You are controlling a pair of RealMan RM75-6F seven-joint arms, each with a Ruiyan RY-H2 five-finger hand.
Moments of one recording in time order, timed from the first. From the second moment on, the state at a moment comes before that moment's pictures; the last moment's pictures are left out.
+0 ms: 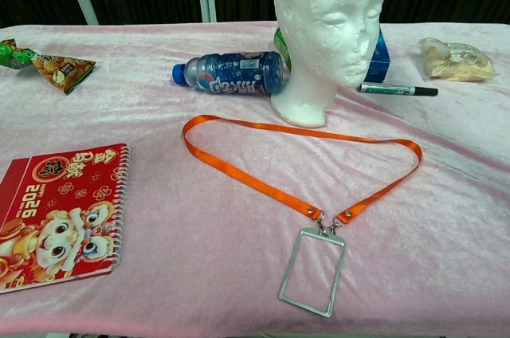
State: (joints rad) left arm -0.87 -0.94 0.02 -1.44 1.93 1.20 -2.20; right arm 0.48 -0.64 0.31 -1.59 -1.99 0.83 2.10
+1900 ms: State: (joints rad) left arm -0.34 -1.22 0.01 -1.51 1.61 1.60 -0.17; right arm 0.64 -1.41 0.22 -1.70 -0.73 1.07 -0.35
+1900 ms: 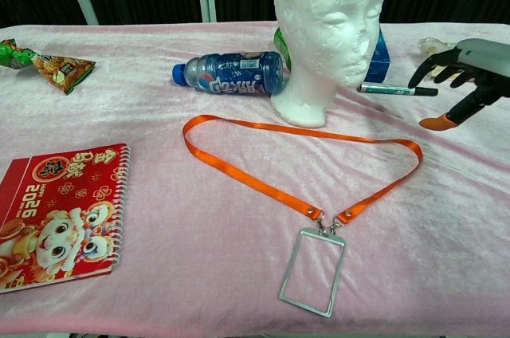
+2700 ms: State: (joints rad) left arm -0.30 -1.27 -0.01 -1.39 1.61 1.60 -0.22; right arm 0.71 -1.64 0.25 -1.46 -0.54 1.10 -0.48
